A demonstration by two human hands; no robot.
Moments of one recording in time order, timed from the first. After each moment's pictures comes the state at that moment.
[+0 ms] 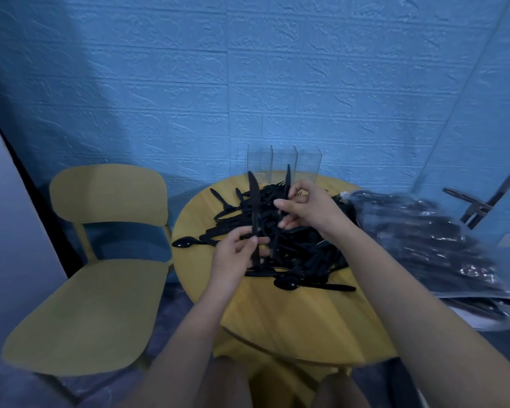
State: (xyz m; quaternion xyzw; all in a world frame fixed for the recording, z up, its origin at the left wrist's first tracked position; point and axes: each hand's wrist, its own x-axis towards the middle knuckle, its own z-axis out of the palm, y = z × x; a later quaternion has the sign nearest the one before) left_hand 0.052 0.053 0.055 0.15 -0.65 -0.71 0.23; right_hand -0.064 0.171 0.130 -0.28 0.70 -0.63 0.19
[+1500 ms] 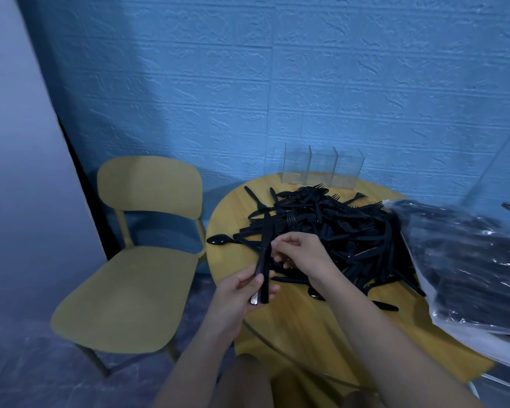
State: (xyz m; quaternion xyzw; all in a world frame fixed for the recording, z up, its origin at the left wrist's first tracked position) left_hand 0.115 0.038 0.035 0.21 -0.53 -0.80 0.18; right_hand -0.017 0.117 0.069 -0.23 0.73 -0.59 0.25
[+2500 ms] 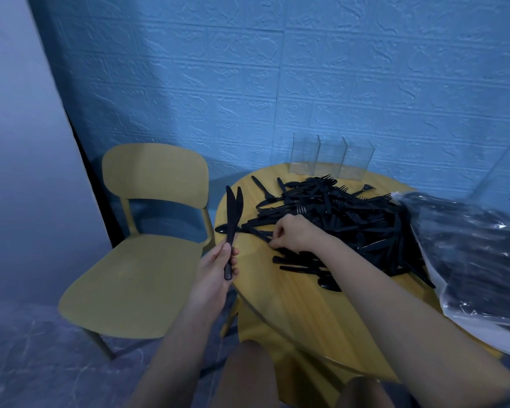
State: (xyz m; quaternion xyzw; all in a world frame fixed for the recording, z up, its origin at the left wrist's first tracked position) left_hand 0.117 -0.006 0.034 0.28 -0.43 -0.82 0.26; right_hand -0.052 0.072 0.071 -0.41 0.88 -0.14 0.19
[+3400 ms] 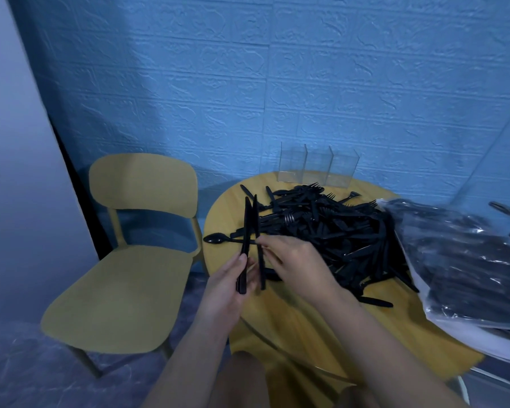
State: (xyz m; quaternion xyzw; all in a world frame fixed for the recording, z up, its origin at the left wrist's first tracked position) left_hand 0.104 0.026 0.043 0.25 -0.35 -0.88 0.19; right_hand 0.001 0.127 0.064 -0.57 0.75 -0.29 -0.16
